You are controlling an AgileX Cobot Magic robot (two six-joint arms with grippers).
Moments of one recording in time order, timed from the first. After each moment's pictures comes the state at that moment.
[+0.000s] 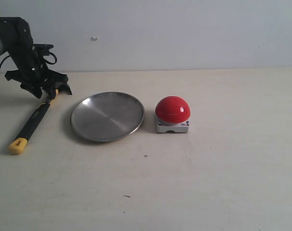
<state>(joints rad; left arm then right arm) -0.08 2.67 -2.48 -0.01 1.22 0.06 0.29 0.01 -0.01 -0.21 0.37 0.31</state>
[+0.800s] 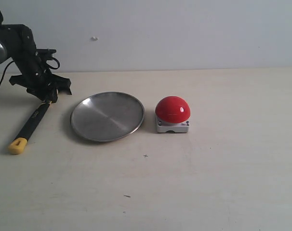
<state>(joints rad) -0.08 2.70 -2.49 -0.03 1.18 0.07 0.29 0.01 -0.01 -0.21 0.37 0.31</state>
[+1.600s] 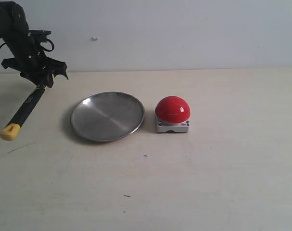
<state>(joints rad) -0.09 2.60 -2.49 -0.03 1.23 0.07 0.29 0.01 -0.01 -0.21 0.37 0.31</state>
